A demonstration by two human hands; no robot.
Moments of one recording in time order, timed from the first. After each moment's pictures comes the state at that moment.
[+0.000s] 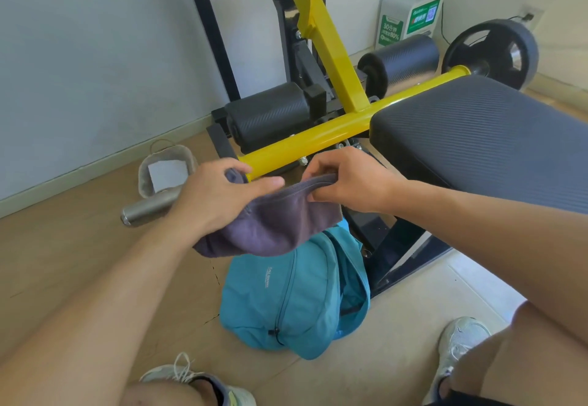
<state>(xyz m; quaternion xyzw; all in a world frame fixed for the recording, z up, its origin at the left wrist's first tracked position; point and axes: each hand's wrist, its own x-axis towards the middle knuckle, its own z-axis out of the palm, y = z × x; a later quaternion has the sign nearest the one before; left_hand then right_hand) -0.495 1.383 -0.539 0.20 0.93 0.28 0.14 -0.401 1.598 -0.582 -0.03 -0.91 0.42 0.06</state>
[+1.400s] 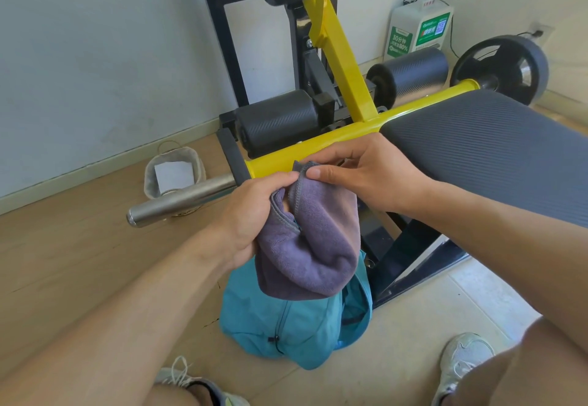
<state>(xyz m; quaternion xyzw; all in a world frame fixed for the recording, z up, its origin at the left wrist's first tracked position) -0.464 1.406 -0.550 0.11 0.62 0.68 0.38 -0.387 1.588 -0.539 0.00 -0.87 0.49 0.12</state>
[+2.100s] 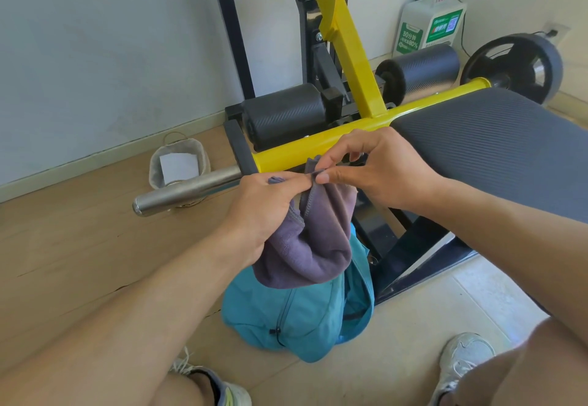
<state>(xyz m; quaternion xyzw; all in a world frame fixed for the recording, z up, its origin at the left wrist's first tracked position) -0.459 1.409 -0.559 0.11 0.72 0.63 0.26 -0.388 1.590 -0.541 0.03 -0.88 0.44 0.15</state>
